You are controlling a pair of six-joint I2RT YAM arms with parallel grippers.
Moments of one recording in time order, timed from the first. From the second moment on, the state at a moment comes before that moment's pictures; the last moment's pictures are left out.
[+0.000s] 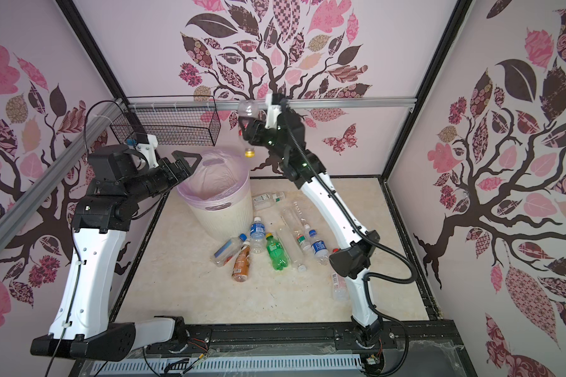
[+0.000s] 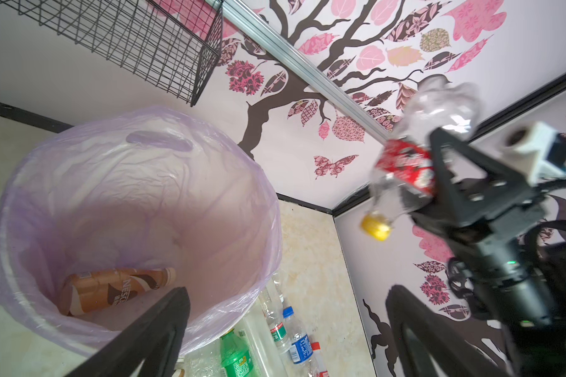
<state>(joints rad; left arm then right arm) -0.06 1.29 1.77 -0.78 0.38 -0.60 0.65 2.14 2.54 -0.34 -0.13 0.56</state>
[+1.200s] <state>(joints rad) -0.20 1.29 1.69 -0.79 0.30 -0.51 0.49 1.90 2.12 -0.50 -0.08 0.39</state>
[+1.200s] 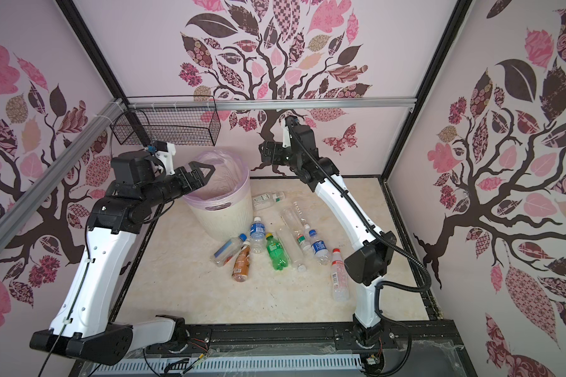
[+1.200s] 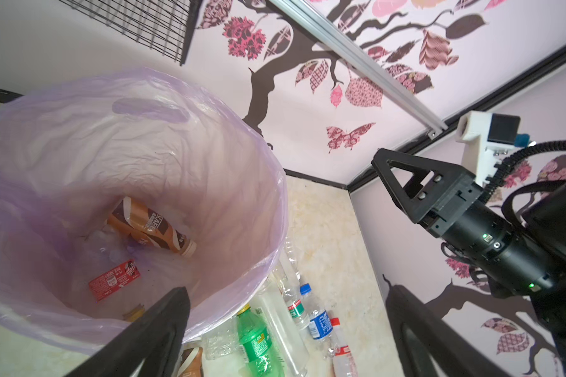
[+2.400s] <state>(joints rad) -0.79 1.62 1.51 -0.67 -0.19 -0.39 0.35 1.29 1.01 -0.26 -0.05 0.46</state>
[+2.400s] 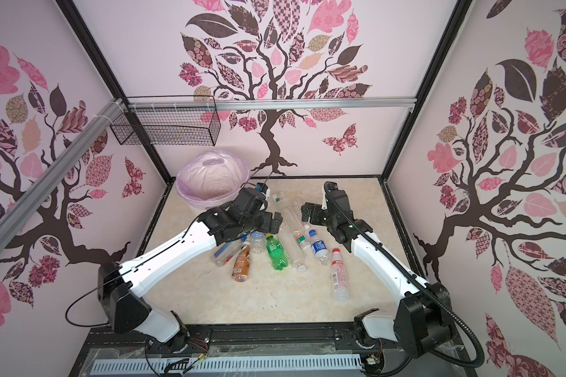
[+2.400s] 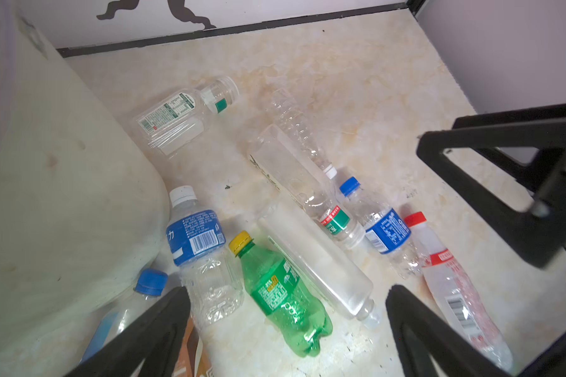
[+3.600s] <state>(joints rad) -0.54 1.80 1.61 -0.75 -0.34 -0.40 0.32 1.25 0.92 -0.16 -0.17 0.55</state>
